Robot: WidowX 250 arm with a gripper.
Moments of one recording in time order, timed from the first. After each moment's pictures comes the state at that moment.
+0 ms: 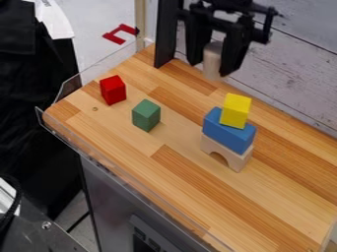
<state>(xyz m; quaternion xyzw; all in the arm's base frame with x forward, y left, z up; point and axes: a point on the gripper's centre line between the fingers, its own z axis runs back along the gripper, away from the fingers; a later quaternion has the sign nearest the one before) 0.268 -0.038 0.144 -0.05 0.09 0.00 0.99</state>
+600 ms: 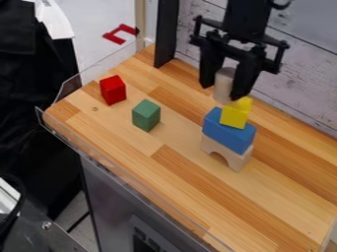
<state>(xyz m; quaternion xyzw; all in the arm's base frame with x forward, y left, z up) 0.279 -0.055 0.117 -0.04 0.14 -0.02 0.99</state>
